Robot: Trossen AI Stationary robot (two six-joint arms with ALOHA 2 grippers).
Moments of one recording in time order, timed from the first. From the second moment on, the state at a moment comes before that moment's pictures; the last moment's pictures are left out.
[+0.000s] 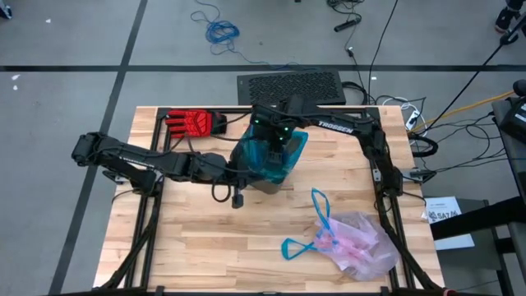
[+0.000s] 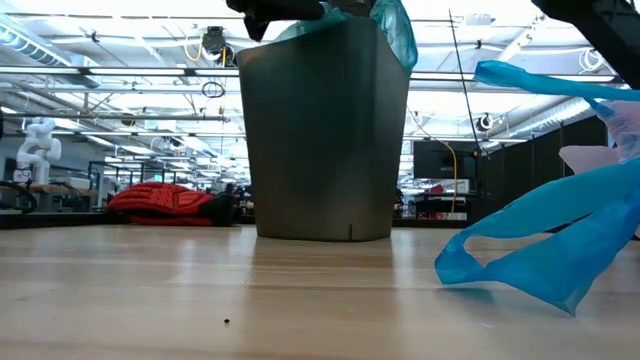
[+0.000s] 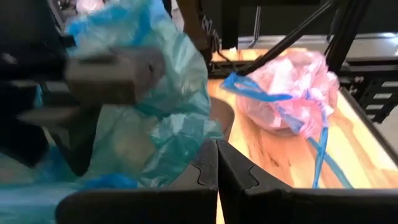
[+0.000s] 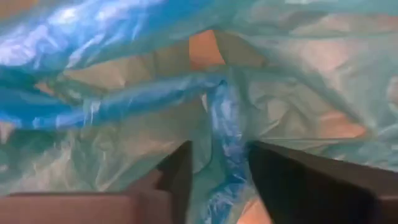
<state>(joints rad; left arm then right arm) -0.14 1.31 0.98 -0.01 -0.16 0.00 -0.23 2.11 2.26 -1.41 -0.08 -0.10</state>
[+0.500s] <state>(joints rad) -0.14 1.24 0.98 0.05 -0.16 0.03 -0.14 1.94 2.26 -1.29 0.22 -0.14</state>
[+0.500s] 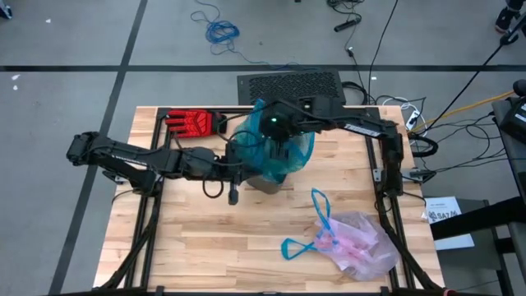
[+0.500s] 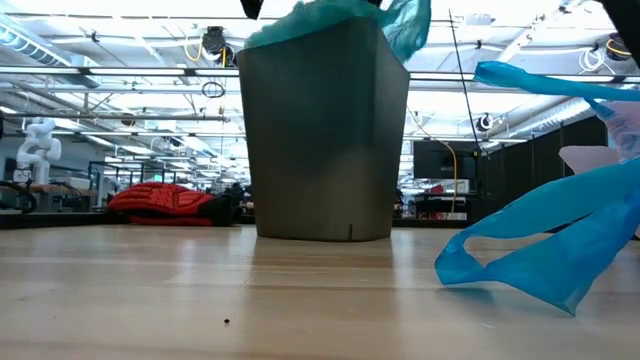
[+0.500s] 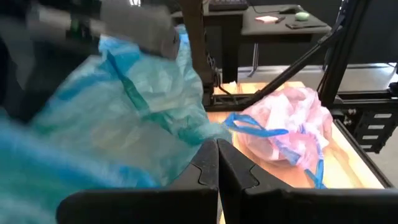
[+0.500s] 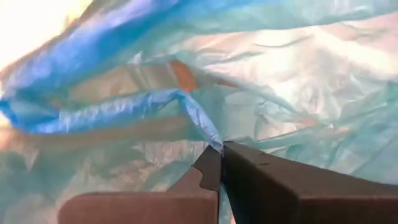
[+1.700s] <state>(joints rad) -0.18 1.26 0.98 0.09 -0.29 0.07 -0.06 1.91 2.21 -1.26 0.36 -0.11</state>
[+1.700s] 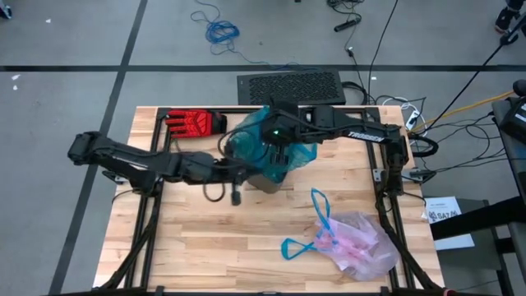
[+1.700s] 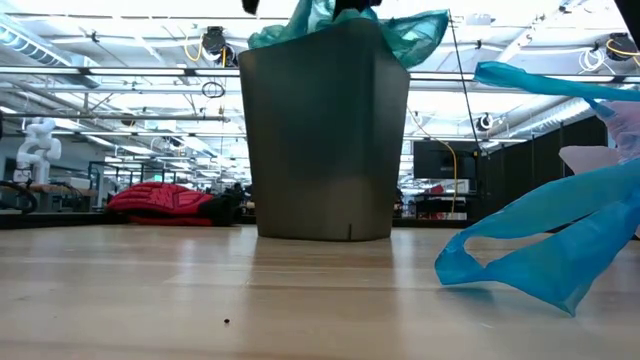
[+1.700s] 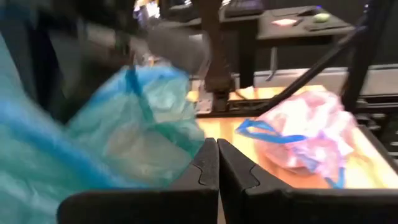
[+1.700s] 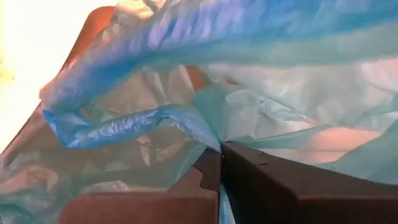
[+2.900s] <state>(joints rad) -0.20 1.14 0.98 0.11 -0.63 0.09 0.04 1.91 2.18 -1.17 0.42 -0.12</state>
